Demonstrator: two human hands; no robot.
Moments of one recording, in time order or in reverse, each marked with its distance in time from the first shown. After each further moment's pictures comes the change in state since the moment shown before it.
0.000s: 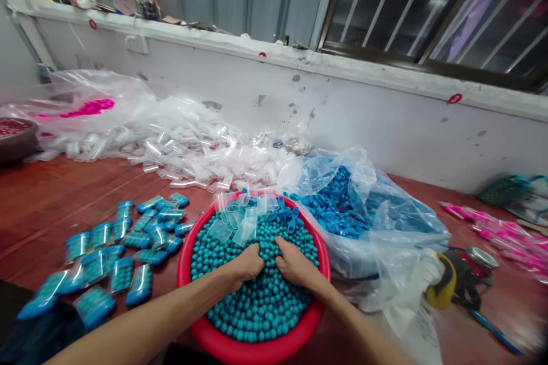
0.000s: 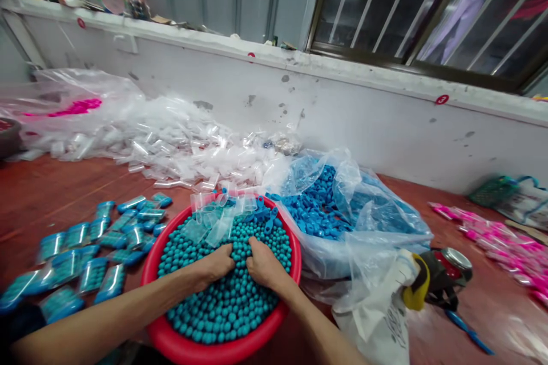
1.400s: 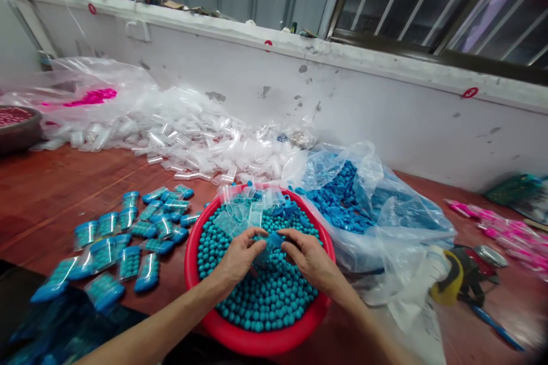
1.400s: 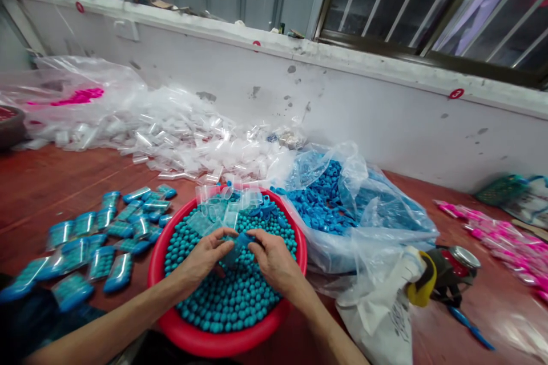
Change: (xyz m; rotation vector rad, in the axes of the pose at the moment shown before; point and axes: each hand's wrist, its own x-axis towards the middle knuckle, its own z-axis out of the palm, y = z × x) left_hand -0.035 0.005 -0.020 -0.335 0.118 0.044; right_hand -0.027 -0.008 -0.025 0.422 0.221 -0.165
